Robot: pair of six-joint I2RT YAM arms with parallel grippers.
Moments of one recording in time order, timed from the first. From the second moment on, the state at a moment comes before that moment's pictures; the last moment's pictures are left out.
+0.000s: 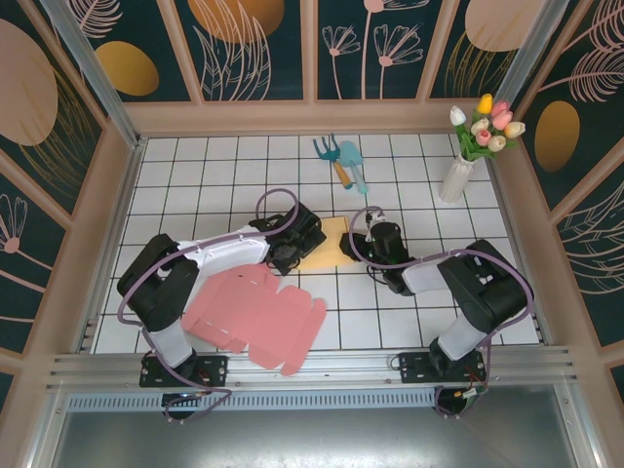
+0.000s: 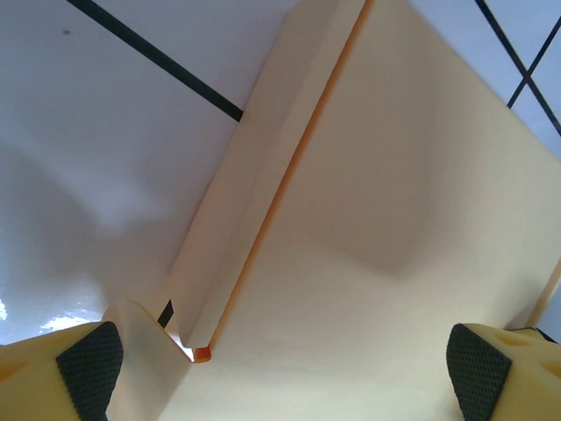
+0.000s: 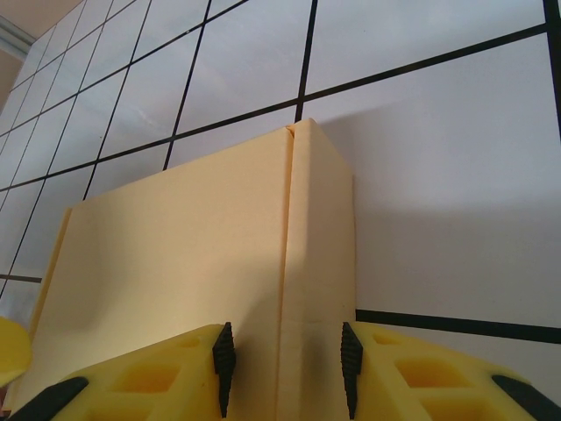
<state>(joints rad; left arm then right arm) -0.81 1.76 1.10 -0.43 -0.09 -1.46 0.56 1.62 0.45 0.63 -0.08 0.65</state>
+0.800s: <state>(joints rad) -0.83 1.78 1.10 -0.43 -0.09 -1.49 0.56 1.63 0.45 0.65 -0.07 0.65</state>
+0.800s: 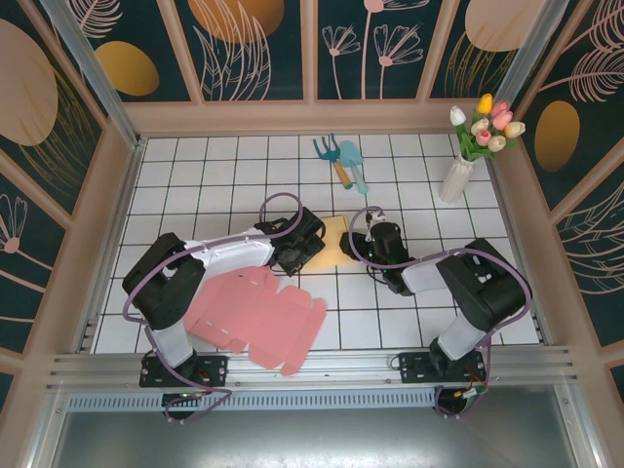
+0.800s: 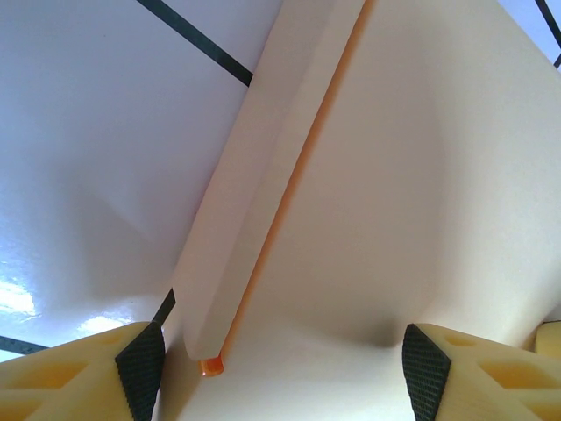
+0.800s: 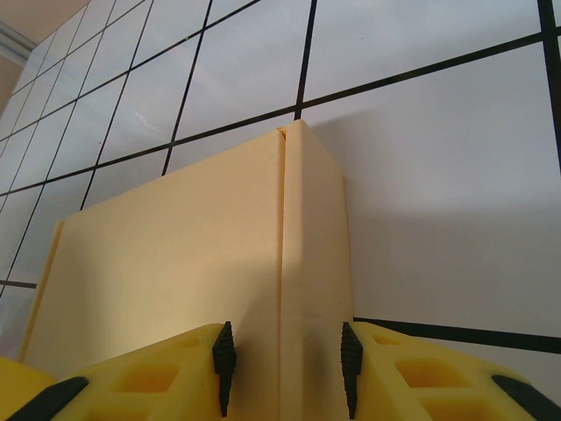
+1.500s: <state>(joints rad) -0.83 1.79 1.06 -0.35 -0.13 -1.47 0.56 1.63 0.44 0.65 -0.06 0.65</state>
